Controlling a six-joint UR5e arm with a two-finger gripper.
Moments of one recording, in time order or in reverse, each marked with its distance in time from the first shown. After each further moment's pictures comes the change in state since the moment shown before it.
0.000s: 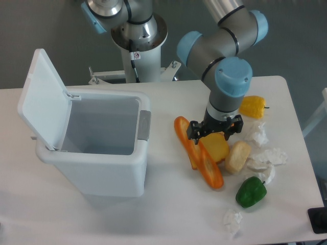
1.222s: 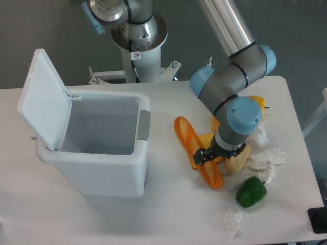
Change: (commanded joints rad) arm -0.021 -0.183 0.112 0.014 -0.009 -0.206
